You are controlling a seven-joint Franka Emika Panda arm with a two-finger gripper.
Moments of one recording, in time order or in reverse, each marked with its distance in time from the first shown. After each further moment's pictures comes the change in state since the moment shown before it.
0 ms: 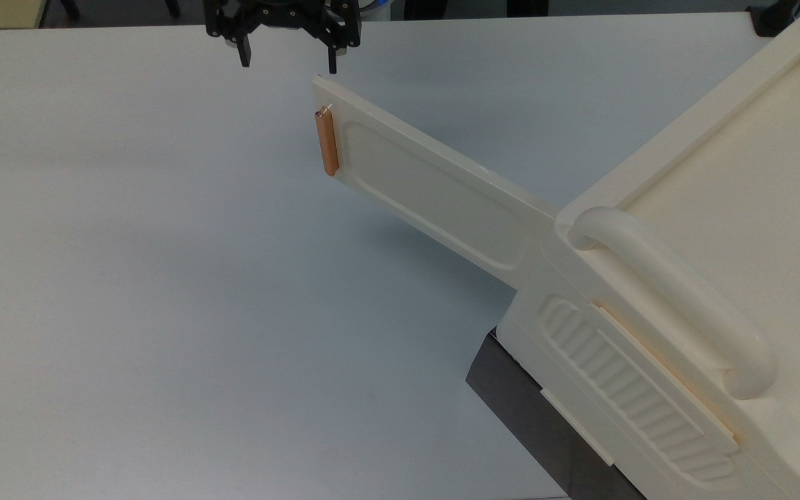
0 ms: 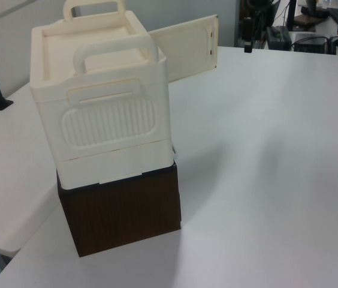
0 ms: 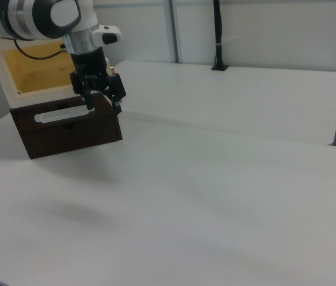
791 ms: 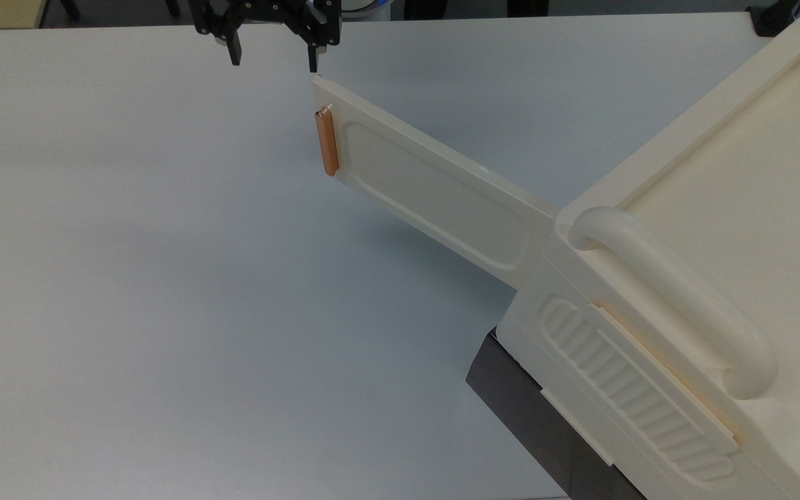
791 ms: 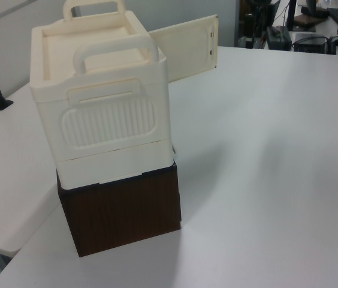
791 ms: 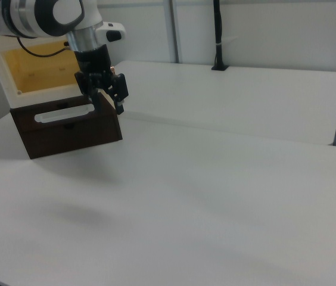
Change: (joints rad) arm -0.025 -0.003 0.000 0.011 0.001 0.000 -0.010
